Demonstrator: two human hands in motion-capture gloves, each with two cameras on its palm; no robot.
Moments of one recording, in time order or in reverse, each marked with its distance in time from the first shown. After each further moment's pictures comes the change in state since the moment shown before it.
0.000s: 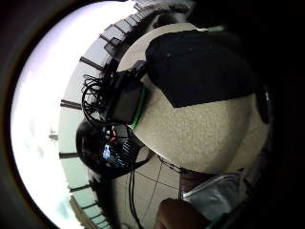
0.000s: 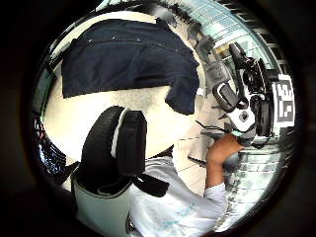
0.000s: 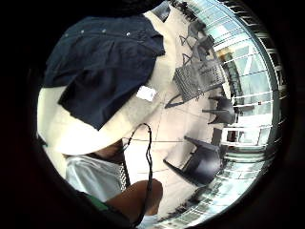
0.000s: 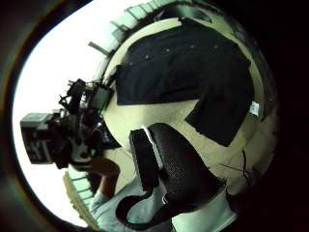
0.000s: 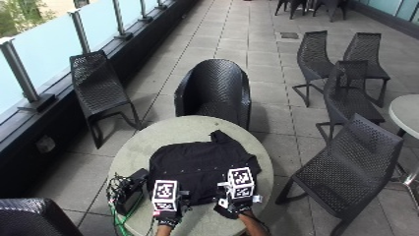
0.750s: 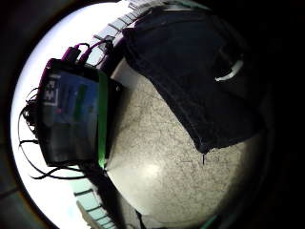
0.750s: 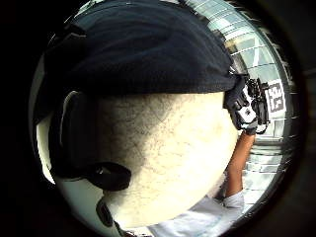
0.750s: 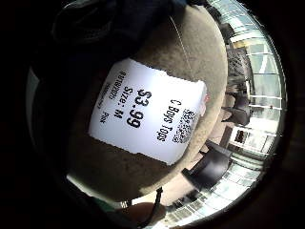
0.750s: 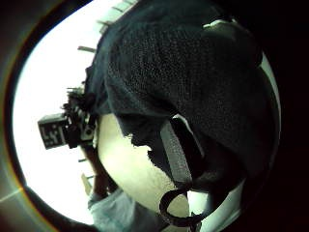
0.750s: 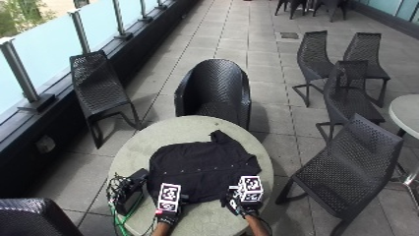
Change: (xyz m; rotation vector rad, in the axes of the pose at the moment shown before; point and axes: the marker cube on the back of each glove) left arm -0.033 -0.081 0.132 0.175 -0.167 0.044; right arm 0.035 0.004 0.070 -0.144 -0.161 0.059
